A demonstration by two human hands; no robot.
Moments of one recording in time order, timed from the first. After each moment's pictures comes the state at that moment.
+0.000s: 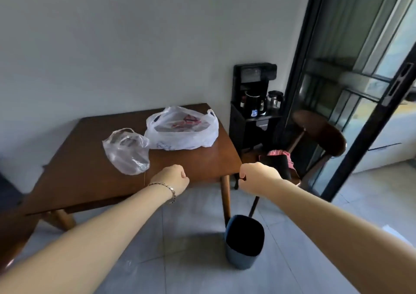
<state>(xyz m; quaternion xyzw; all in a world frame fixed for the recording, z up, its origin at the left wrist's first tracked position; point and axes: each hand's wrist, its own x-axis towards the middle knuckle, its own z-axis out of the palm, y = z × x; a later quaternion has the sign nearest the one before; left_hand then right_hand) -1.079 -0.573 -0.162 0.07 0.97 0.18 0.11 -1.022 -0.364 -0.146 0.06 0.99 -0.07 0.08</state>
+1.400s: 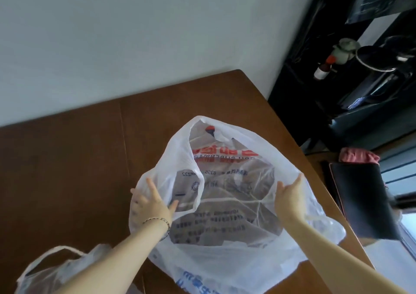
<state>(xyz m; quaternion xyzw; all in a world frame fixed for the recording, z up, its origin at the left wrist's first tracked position) -1.700 -0.643 -0.435 -0.13 0.96 0.04 0.23 -1.621 -0.375 -0.414 0.50 0.78 -0.38 0.00</state>
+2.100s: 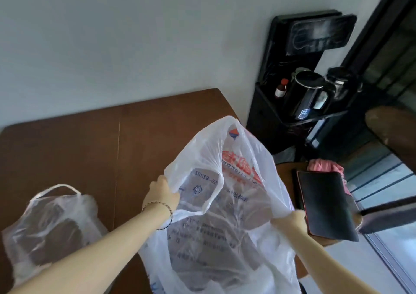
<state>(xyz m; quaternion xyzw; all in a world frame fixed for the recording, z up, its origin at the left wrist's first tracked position) -1.562 -0.536 -0.309 -0.10 0.96 0.19 0.20 -1.450 -0.284 -0.359 0.52 0.74 -0.42 0.13</state>
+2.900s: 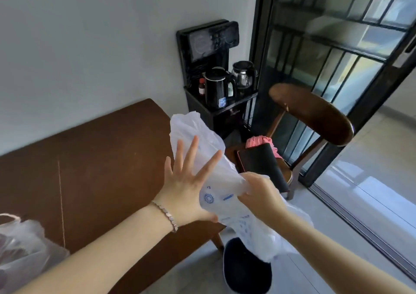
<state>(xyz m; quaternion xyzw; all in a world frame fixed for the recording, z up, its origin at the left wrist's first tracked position) -1.394 -0.388 -0.209 0.49 0.87 0.01 0.01 -1.292 -0.235 -0.244 0.22 0.90 -0.38 -0.05</state>
